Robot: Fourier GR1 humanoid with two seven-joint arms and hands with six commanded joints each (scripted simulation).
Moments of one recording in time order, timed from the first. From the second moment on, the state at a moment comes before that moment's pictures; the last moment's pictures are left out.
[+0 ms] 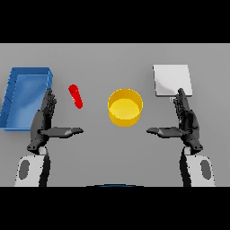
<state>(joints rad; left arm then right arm) 0.00 0.00 0.00 -1.57 0.00 0.00 0.00 0.00 0.00 0.00 -1.57 0.00 0.00 0.00</state>
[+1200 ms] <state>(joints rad) -0.07 0.06 -0.08 -1.47 -0.18 0.00 -0.01 0.14 -0.07 0.12 -1.73 0.23 -0.04 -0.10</state>
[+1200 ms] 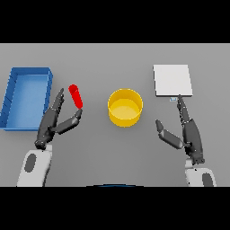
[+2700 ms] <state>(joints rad) -0.49 0.00 0.06 -0.93 -0.15 0.08 -0.14 0.16 -0.08 0.10 -1.73 0.23 -0.04 -0.10</state>
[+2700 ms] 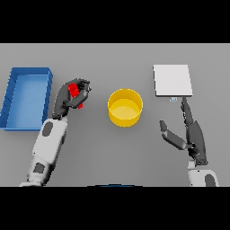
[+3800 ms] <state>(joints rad) -0.54 0.12 -0.17 -1.15 -0.31 0.08 0.05 0.16 -0.09 0.11 -1.73 0.26 -0.05 -0.11</state>
